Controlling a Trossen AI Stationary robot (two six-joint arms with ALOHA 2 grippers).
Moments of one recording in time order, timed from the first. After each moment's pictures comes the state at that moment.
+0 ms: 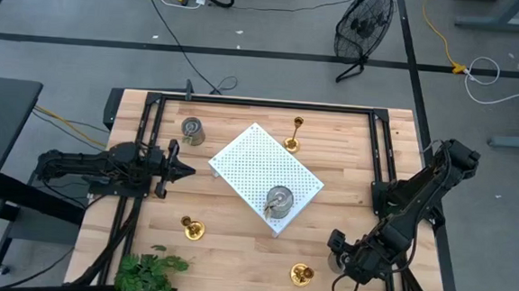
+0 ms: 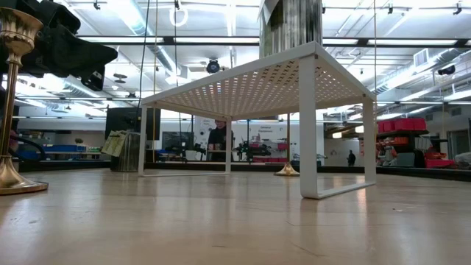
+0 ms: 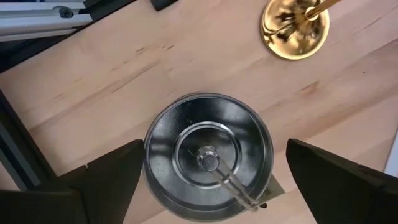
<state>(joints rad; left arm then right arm) 0.02 0.01 0.01 0.06 0.05 -0.10 0.88 1.43 1.00 -0.86 -0.02 -0.22</state>
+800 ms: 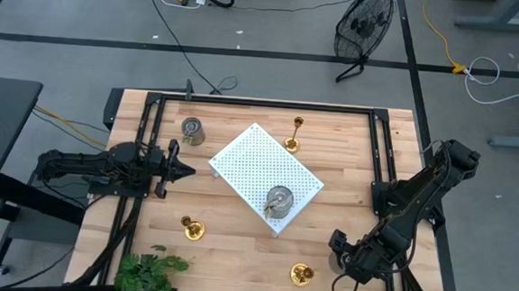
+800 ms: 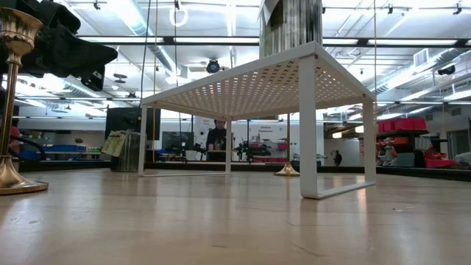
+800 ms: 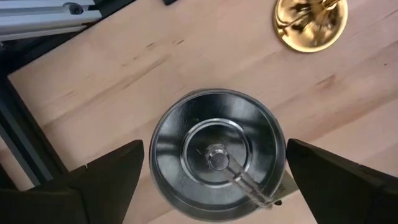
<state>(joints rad) 0.02 0.01 0.01 0.06 0.05 -0.10 0.88 1.43 0.99 -0.86 -0.06 -0.20</state>
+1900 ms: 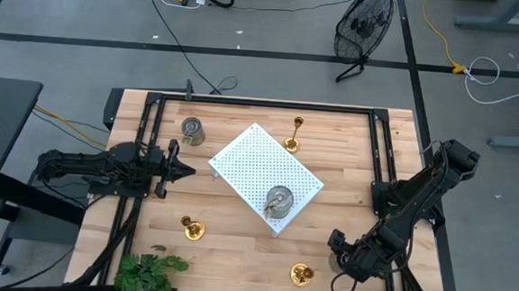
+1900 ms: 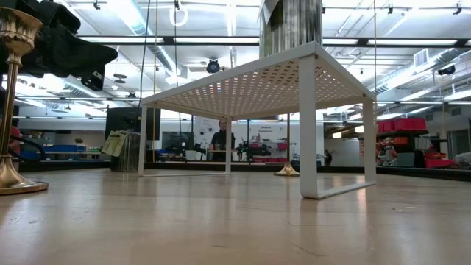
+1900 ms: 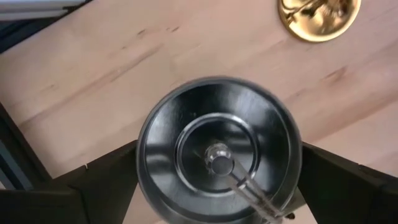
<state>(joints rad) 0.02 0.01 0.01 0.06 0.05 -0.10 0.88 1.43 0.91 -0.79 -0.04 -0.20</state>
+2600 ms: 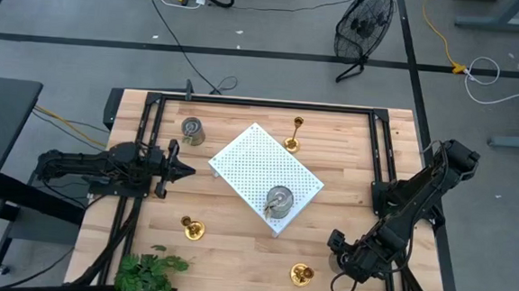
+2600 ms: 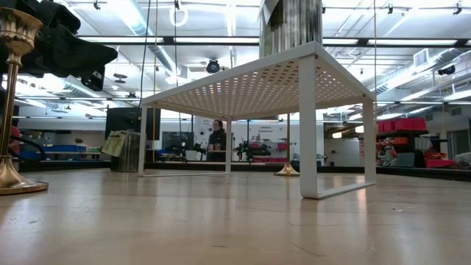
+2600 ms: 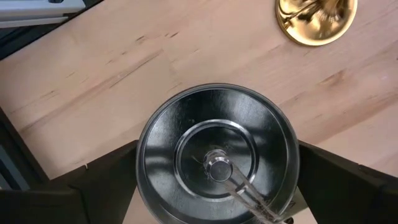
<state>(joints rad) 0.02 0.01 0.01 0.06 0.05 -0.10 0.88 1.43 0.91 -0.78 -0.04 -0.19</state>
